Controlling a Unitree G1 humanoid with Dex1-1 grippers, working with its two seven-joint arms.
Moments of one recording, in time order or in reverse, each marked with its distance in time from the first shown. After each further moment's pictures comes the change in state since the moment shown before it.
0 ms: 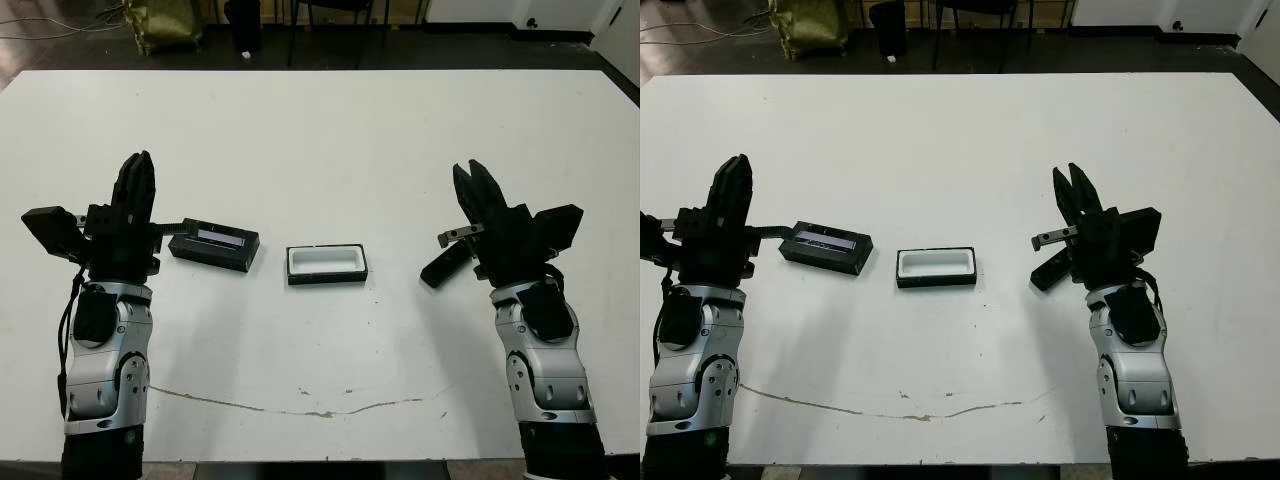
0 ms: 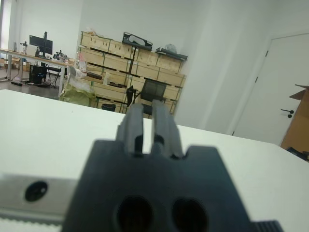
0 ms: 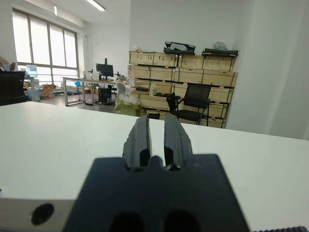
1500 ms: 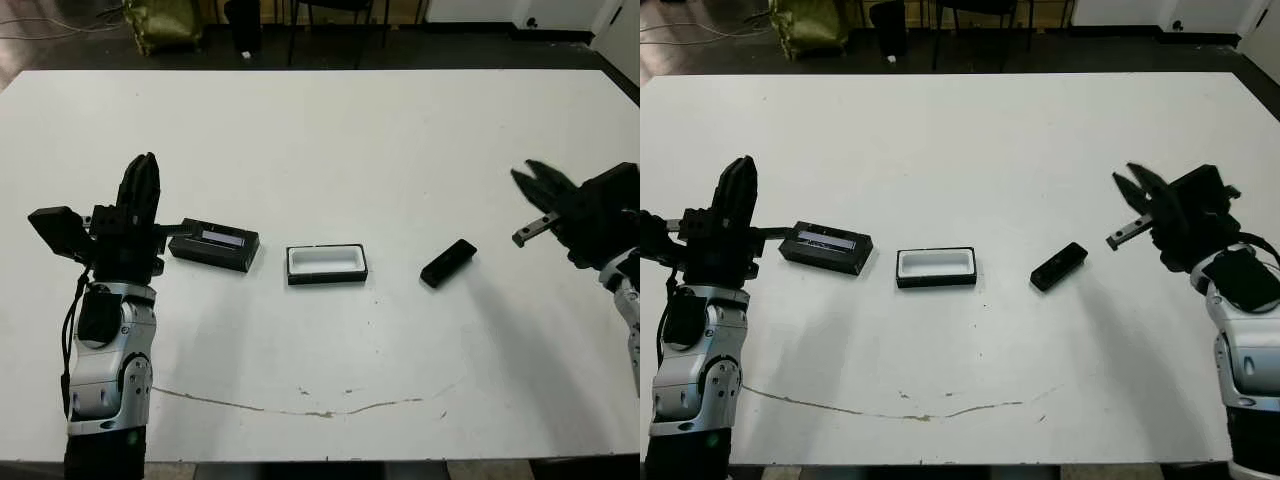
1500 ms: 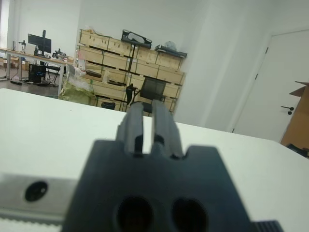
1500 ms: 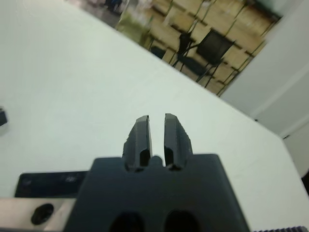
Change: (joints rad) left arm 0.003 -0.004 -0.014 -0.006 0.019 0.013 0.009; right arm -0.046 -0.455 -0.068 -0.032 -0.033 0.381 0.304
